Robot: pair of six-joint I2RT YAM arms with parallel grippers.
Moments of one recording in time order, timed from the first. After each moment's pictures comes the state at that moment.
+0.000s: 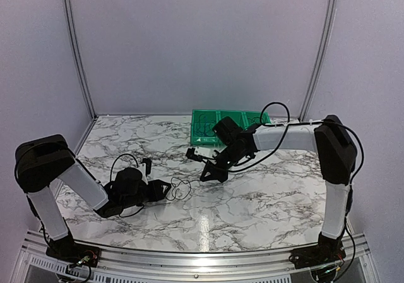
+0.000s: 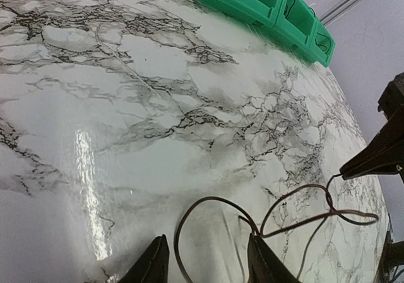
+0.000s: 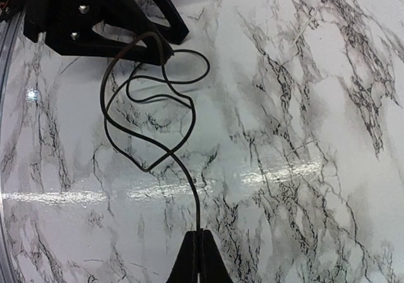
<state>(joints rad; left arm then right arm) -0.84 1.77 0.41 0.86 -0.09 -0.78 0.75 2.01 1.45 -0.53 -0.49 -0.51</state>
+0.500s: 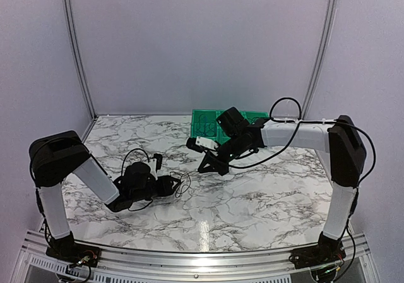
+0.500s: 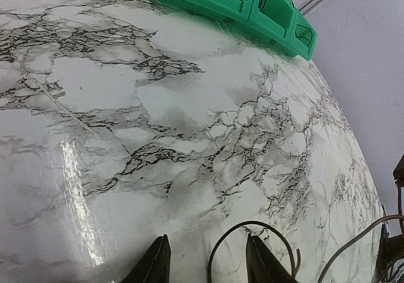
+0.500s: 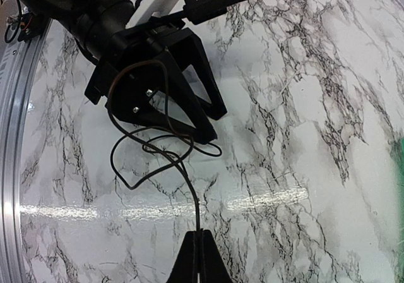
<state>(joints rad) -0.82 1.92 0.56 0.89 0.01 -0.73 0.75 1.91 1.43 -0.50 -0.54 -0.52</state>
